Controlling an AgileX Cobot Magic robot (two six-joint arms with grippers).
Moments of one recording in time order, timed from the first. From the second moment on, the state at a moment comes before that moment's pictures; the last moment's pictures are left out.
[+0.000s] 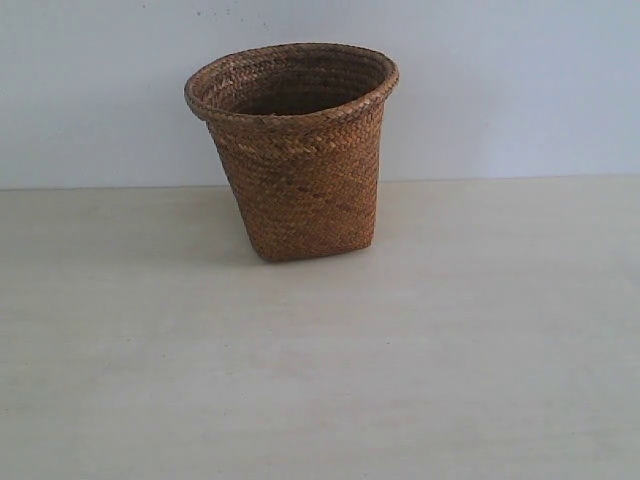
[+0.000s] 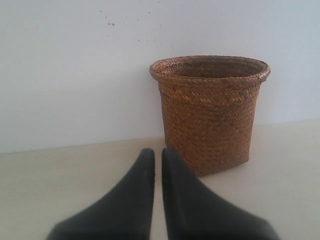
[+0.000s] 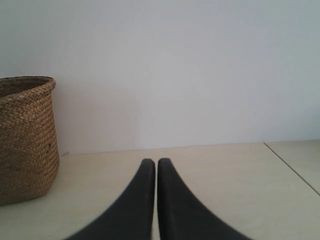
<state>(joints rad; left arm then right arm) -0.27 0.19 -0.15 0.18 0.07 -0.22 -0.10 0.00 -0.19 0.32 0.24 -0.26</state>
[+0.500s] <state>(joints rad) -0.27 0.19 -0.15 0.17 0.06 -0.21 -0.10 0.00 -0.19 0.32 0.24 -0.26</state>
